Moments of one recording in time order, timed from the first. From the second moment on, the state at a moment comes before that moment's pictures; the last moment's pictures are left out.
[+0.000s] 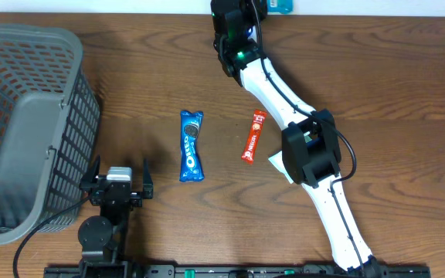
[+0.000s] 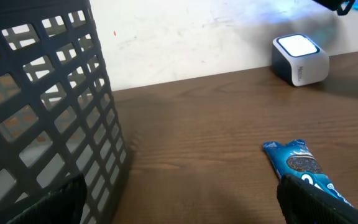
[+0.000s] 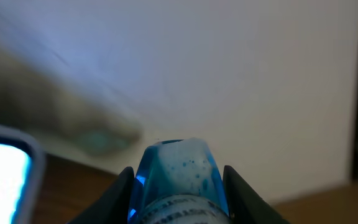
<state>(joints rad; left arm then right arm) 0.00 0.01 0.02 -0.11 0.01 0.16 0.51 2.61 2.35 0.08 0.98 -0.77</state>
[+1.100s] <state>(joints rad) 0.00 0.01 0.02 -0.12 0.01 0.16 -0.07 2.61 2.36 -0.94 1.31 -0.17</state>
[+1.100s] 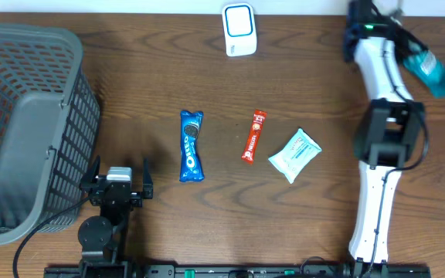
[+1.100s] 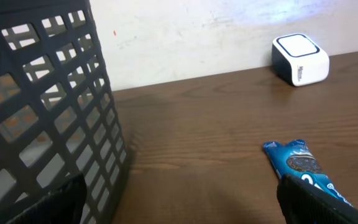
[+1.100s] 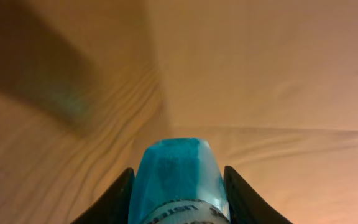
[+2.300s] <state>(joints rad) 0.00 0.01 0.02 -0.12 0.01 0.16 -0.55 2.59 2.41 -1.24 0.63 0.25</state>
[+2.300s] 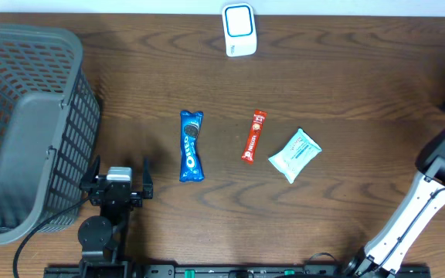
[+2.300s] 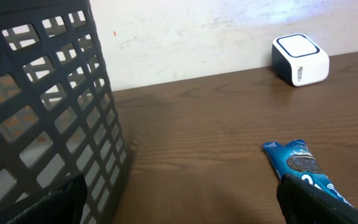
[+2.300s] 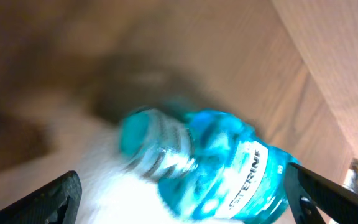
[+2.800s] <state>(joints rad) 0.00 0.01 0.02 -0.12 0.01 0.16 -0.23 2.59 2.78 -1.52 -0.11 0.13</state>
